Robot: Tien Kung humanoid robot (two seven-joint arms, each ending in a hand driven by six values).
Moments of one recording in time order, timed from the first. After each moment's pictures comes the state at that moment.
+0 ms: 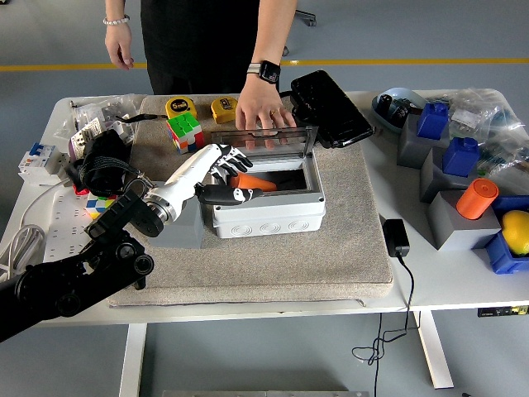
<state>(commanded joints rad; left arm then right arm) -0.64 0.33 -0.52 -1.32 1.34 0.38 0.19 0.10 -0.26 0.41 0.44 -0.18 -0.24 0.01</state>
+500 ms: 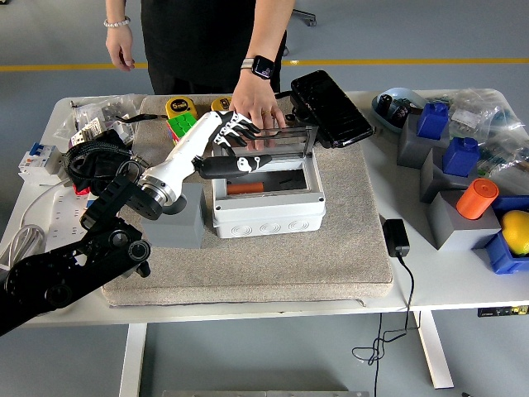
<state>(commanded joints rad) -0.65 0.33 -0.61 -1.39 1.26 0.47 0.05 0.10 -0.26 0.41 0.44 -0.18 -0.24 0.01</state>
